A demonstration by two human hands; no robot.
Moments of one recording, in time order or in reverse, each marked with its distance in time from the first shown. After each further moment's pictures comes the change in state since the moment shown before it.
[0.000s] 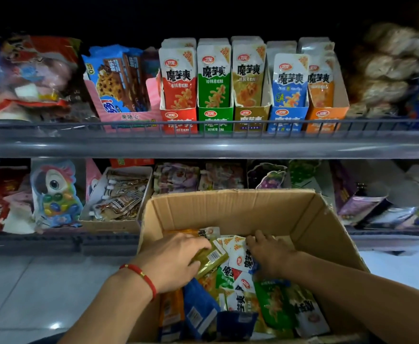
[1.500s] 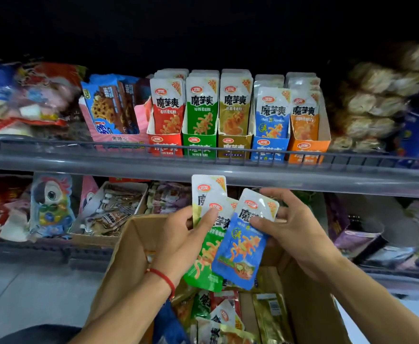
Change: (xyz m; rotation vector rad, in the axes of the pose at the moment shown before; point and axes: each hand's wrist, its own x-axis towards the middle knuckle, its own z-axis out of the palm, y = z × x) left_hand 0.065 0.070 -0.009 -1.058 0.796 -0.054; right_hand -0.096 0.056 -0.112 1.517 0.560 -0.174
